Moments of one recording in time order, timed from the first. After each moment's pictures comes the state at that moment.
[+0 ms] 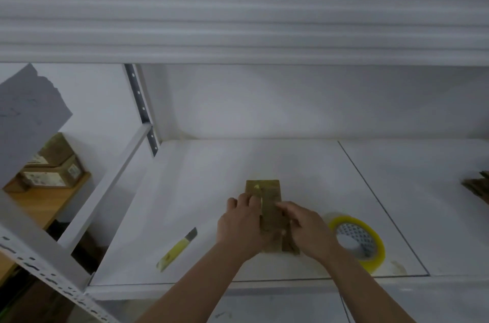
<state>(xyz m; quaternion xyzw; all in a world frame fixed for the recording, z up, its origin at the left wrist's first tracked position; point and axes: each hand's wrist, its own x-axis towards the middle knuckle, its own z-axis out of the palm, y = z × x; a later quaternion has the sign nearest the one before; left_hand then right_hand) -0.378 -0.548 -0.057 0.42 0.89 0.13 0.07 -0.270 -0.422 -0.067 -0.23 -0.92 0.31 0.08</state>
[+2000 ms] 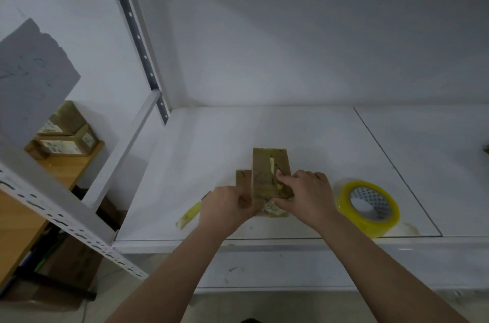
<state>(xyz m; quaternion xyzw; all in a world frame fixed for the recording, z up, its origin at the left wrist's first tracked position) -0.398 -0.611 -0.078 0.37 0.90 0.21 0.09 -0.290 -0.448 -0.074 -0.23 -0.97 0.05 0.06</state>
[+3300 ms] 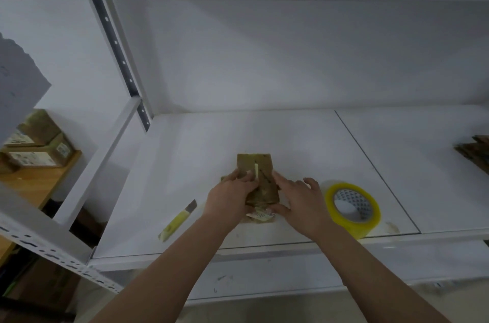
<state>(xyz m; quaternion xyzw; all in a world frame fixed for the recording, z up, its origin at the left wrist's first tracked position) -0.407 -0.566 -0.068 0.51 0.85 0.07 0.09 -0.275 -0.439 -0.079 -0.21 -0.97 0.08 0.06</state>
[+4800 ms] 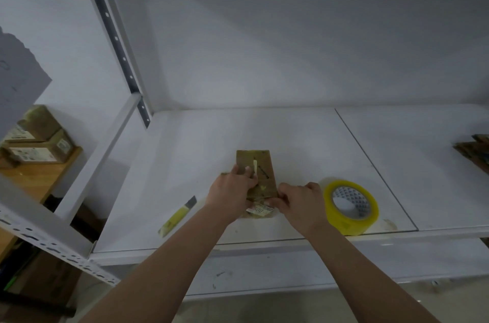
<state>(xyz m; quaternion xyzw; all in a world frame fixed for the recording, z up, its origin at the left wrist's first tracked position) -0.406 -0.559 -0.061 0.53 0.84 0.00 0.10 -0.277 -0.435 -0.107 -0.24 -0.95 0.07 0.17</state>
